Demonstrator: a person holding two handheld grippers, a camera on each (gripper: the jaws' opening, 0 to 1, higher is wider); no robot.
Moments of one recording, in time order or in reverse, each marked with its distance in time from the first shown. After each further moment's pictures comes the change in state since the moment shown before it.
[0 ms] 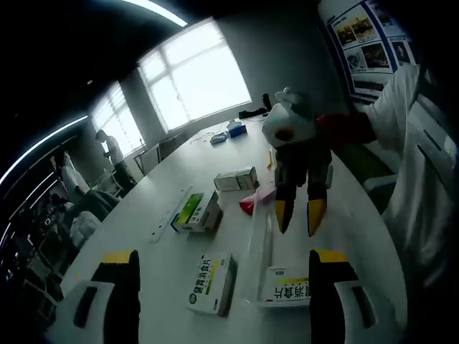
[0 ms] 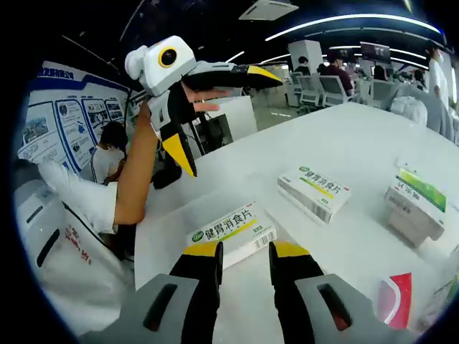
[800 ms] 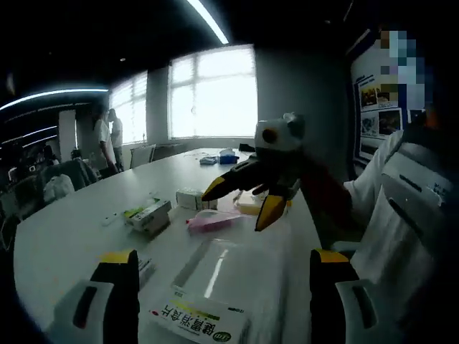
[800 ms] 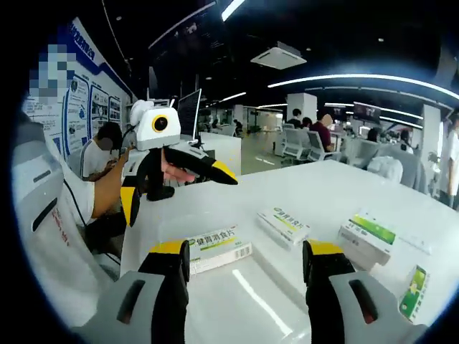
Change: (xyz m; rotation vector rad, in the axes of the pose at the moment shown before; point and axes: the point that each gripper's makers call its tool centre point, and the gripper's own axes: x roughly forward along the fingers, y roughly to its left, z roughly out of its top) left arm -0.015 -0.114 0.017 -0.293 -0.182 -0.063; right arm -0.059 -0.003 0.014 -0.203 -0.159 -0.110
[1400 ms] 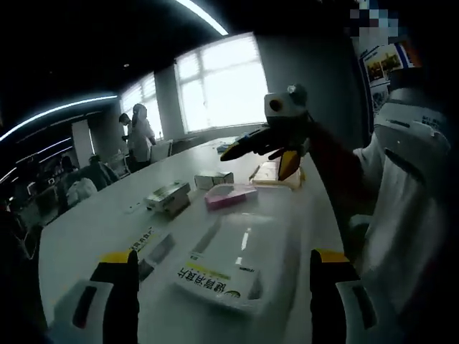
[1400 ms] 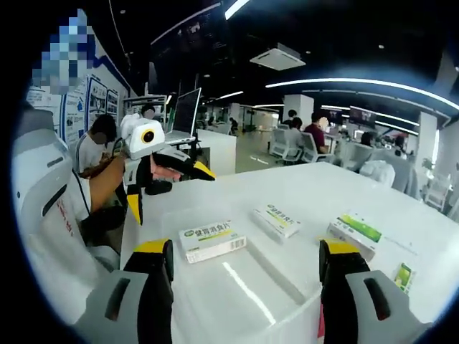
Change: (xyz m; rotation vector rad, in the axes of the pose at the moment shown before) left arm -0.032 0.010 -0.042 0.056 0.091 0.150; right arm -0.023 0.002 -0.006 -0.031 0.030 -0.036
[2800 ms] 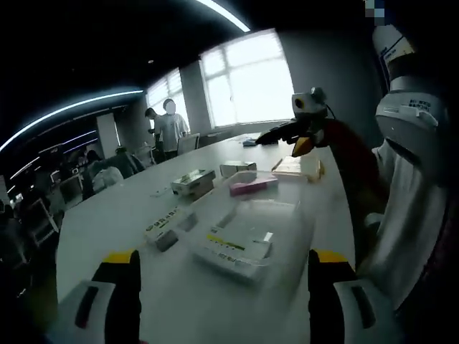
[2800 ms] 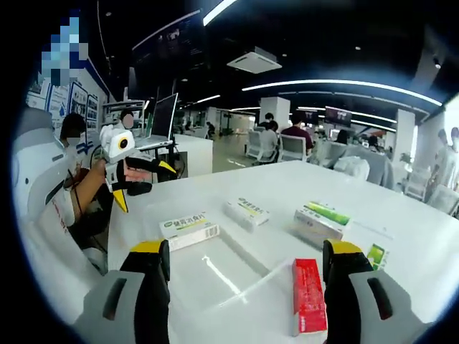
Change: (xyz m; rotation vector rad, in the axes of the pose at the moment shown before) left arm -0.029 0.012 -0.026 -0.038 0.019 0.167; right arm -0.040 -0.038 -0.022 0.047 -0.017 -0.159
